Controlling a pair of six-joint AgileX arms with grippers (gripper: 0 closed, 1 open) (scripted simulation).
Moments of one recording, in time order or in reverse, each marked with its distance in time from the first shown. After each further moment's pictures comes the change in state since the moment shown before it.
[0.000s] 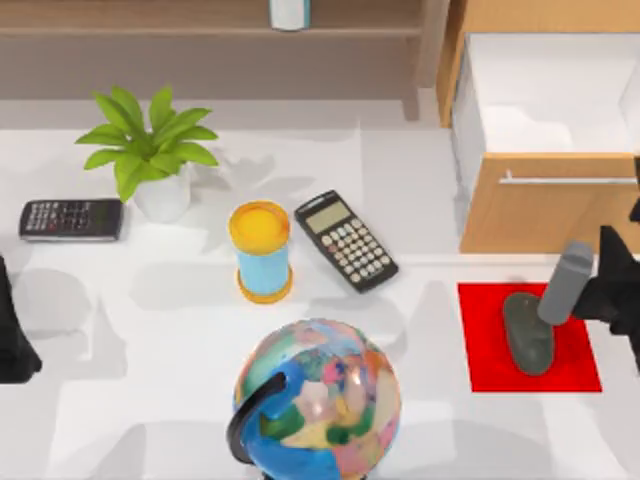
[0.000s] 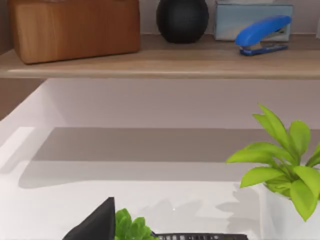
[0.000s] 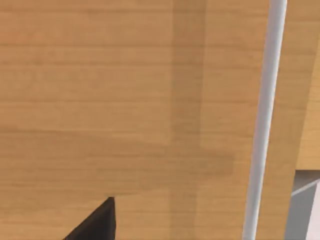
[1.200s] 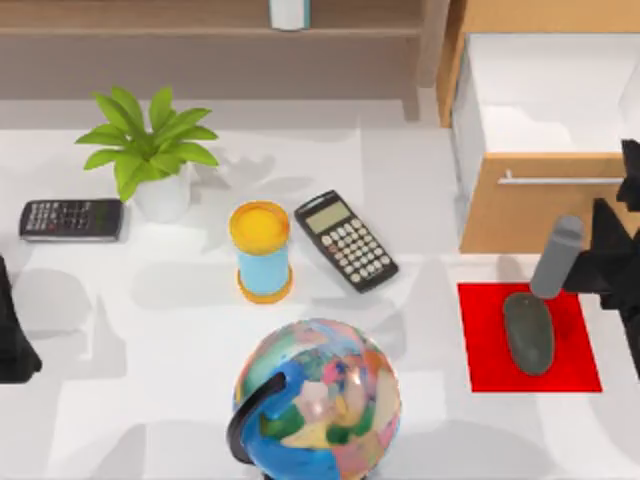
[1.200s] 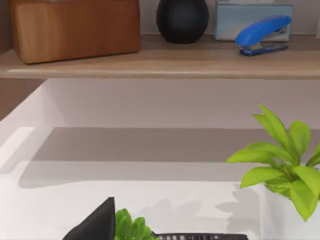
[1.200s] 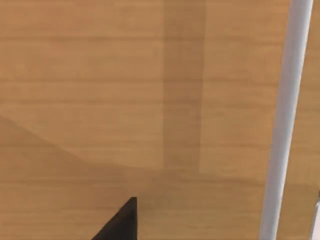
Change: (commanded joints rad) left arm 0.000 0.000 0.000 0.000 0.000 0.000; right arm -0.038 0.016 0.094 -0.077 -0.038 0.000
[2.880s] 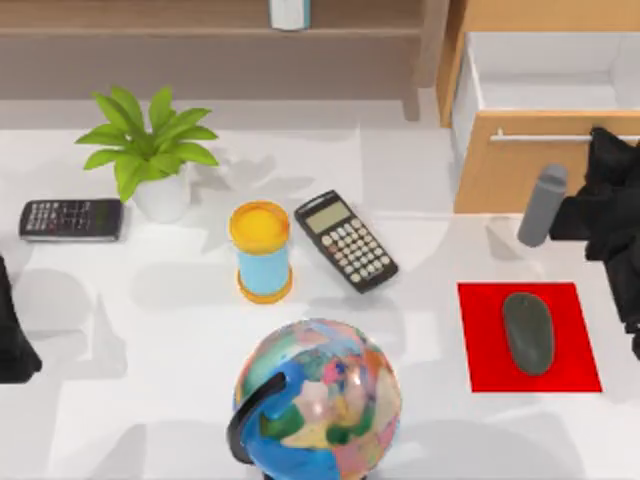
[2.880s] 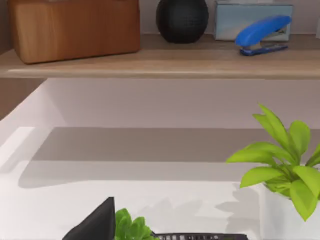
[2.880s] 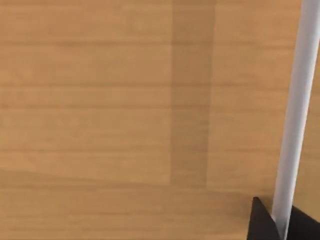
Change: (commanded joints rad) left arm 0.000 0.000 0.000 0.000 0.000 0.000; right arm -0.062 0.071 0.222 -0.155 -0.061 0.002
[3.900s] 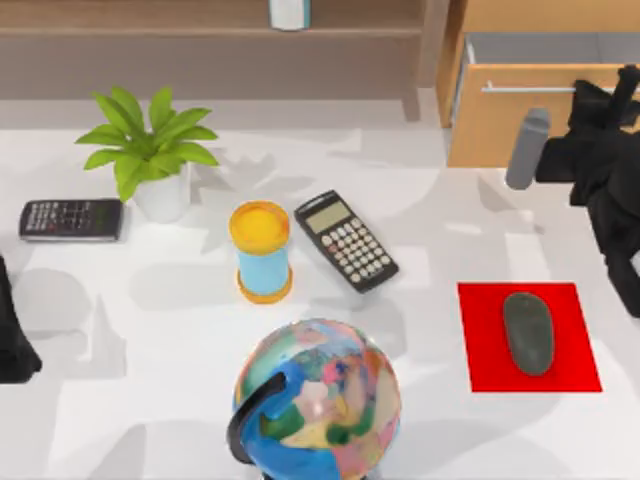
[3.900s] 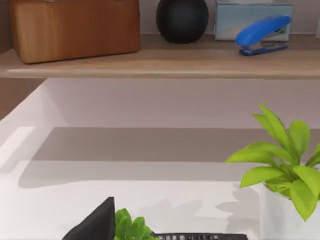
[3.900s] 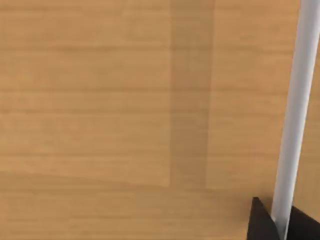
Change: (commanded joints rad) left arm 0.000 0.000 0.000 0.000 0.000 0.000; right arm -0.050 0.110 0.284 -0.175 -0.051 0.000
